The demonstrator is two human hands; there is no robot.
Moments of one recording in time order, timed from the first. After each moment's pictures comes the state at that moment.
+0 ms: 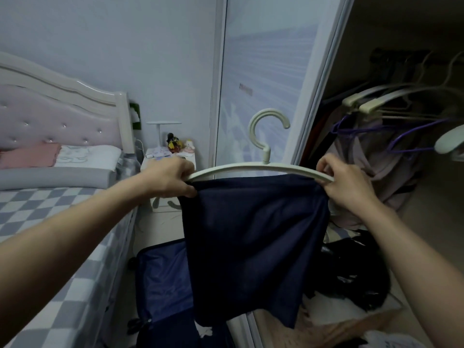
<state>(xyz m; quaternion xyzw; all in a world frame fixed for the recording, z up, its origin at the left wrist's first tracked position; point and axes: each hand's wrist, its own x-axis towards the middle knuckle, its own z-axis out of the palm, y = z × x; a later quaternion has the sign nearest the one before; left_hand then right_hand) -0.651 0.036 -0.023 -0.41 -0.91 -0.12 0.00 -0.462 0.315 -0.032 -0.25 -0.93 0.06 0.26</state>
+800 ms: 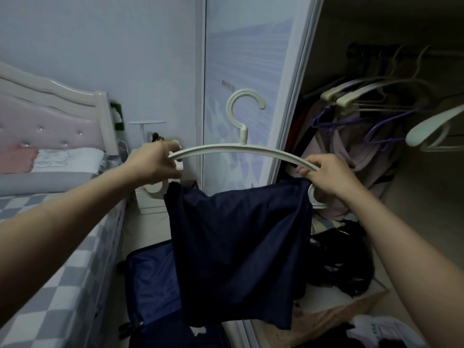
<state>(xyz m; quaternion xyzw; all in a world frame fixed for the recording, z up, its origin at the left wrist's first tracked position) -0.661 0.055 -0.014 -0.37 -0.90 -0.22 0.04 -0.459 0.318 -0.022 -0.31 -0.91 0.17 0.23</state>
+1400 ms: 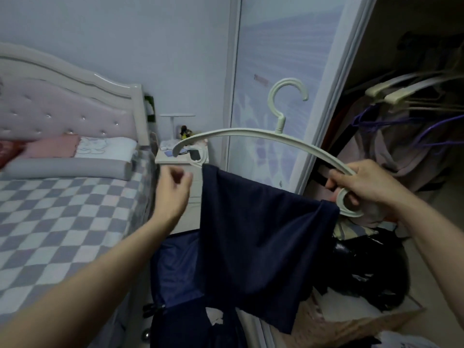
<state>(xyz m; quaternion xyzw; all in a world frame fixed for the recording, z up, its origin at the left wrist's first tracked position) -0.646 0.037 -0.110 -0.16 -0.76 -0.63 0.09 -0.454 0.289 -0.016 -0.26 -0.89 0.34 0.16</state>
